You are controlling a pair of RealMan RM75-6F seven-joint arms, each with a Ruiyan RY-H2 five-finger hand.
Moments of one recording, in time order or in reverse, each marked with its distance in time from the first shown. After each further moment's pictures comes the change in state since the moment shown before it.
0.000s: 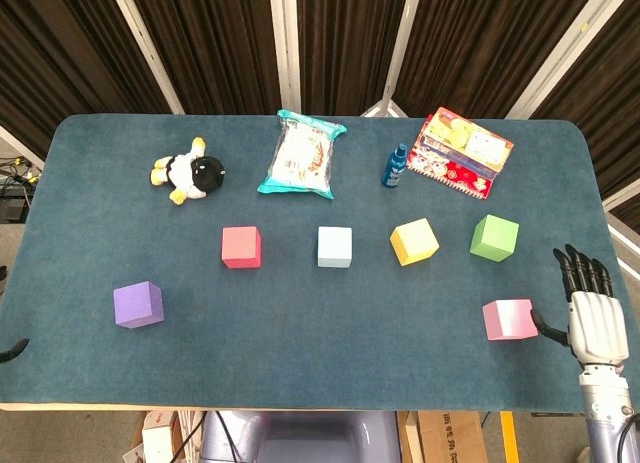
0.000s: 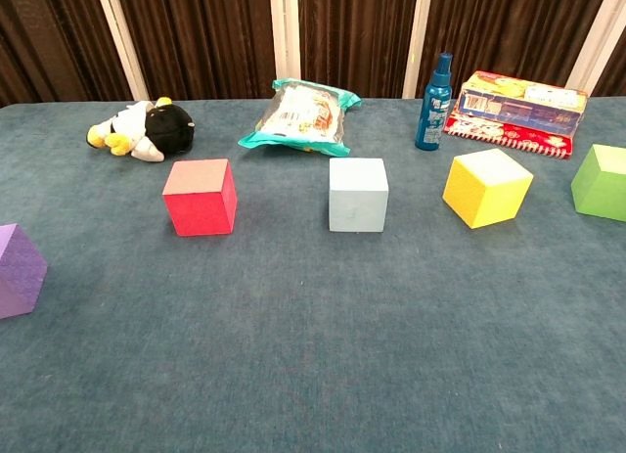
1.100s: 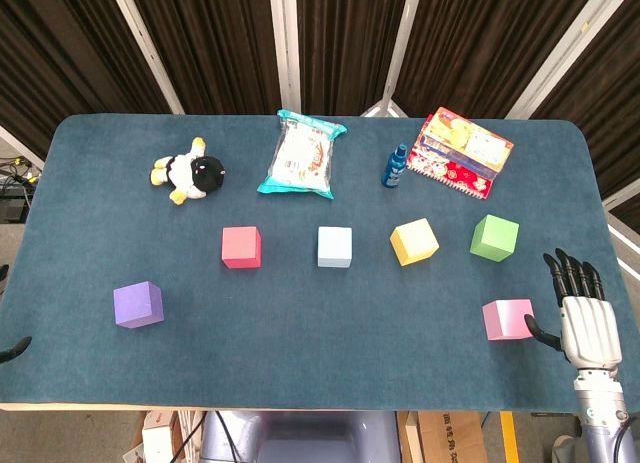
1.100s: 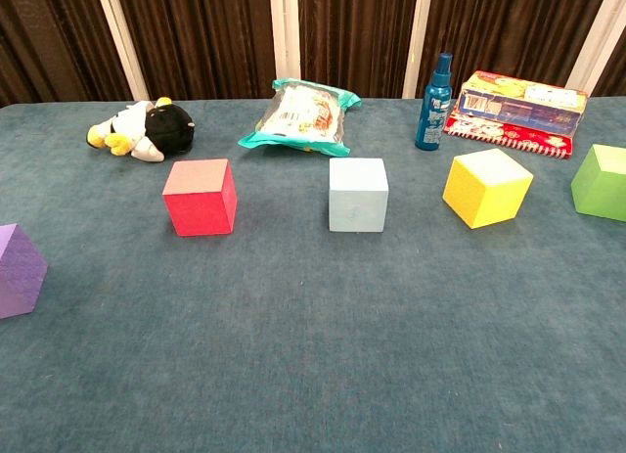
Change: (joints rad) left arm 0.007 -0.028 0.006 0.036 0.030 0.027 -0.013; right arm -0.005 -0.004 -0.030 -0.005 -0.046 0.012 -0.025
